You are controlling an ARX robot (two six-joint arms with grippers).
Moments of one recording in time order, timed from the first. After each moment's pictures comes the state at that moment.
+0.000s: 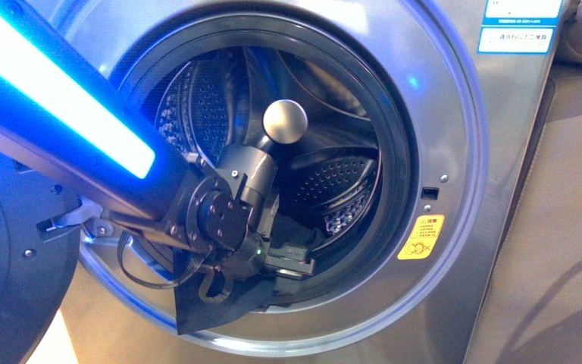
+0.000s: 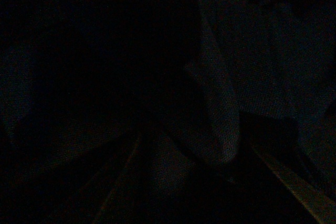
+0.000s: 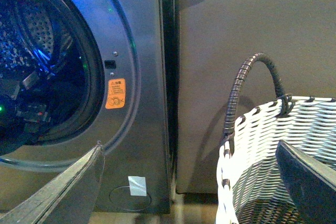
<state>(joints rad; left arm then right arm) -0.34 2.36 1.60 0.06 -0.21 0.00 0.00 0.00 0.01 0.00 0.00 0.00</state>
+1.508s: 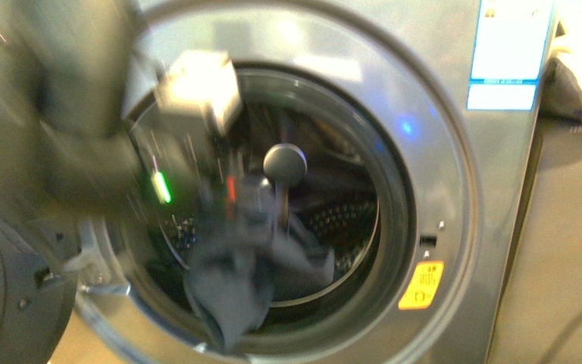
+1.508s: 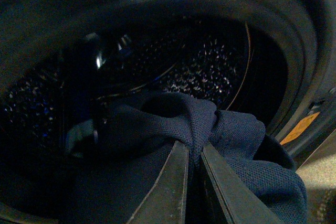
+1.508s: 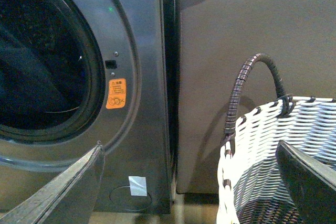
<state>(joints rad) -0.38 1.50 1.04 0.32 -0.01 0.14 0.00 0.00 0.01 0.00 0.00 0.00</state>
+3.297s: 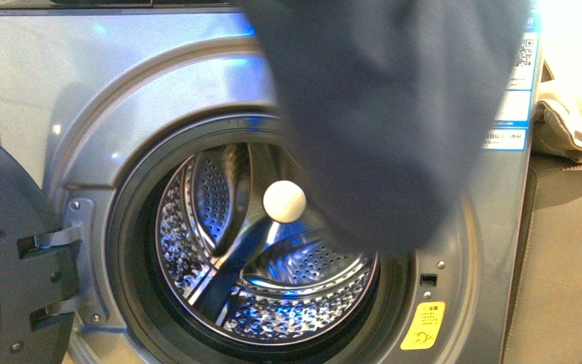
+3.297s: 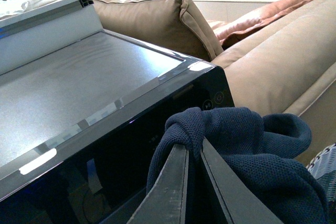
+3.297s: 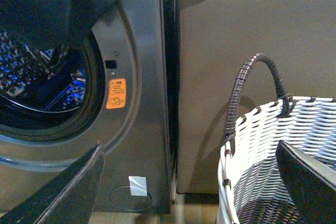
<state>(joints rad) -0.72 1.88 2.71 -0.79 -0.08 0.31 0.00 0.00 0.01 0.00 0.00 0.00</state>
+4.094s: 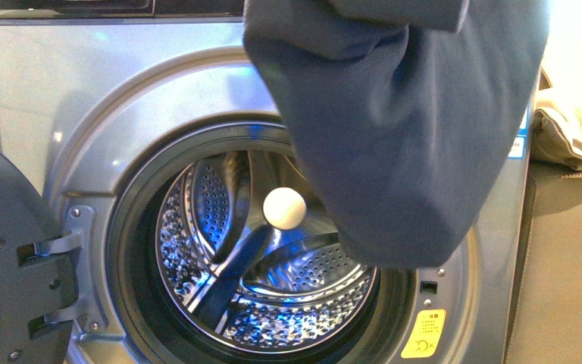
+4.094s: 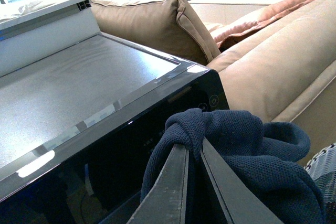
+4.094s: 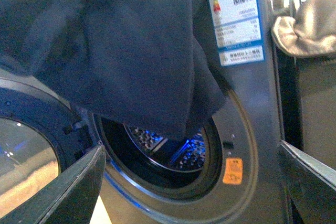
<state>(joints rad) -0.74 1.89 2.72 -0.79 -0.09 0.31 -0.31 0.52 0.17 0.69 -0.76 0.43</state>
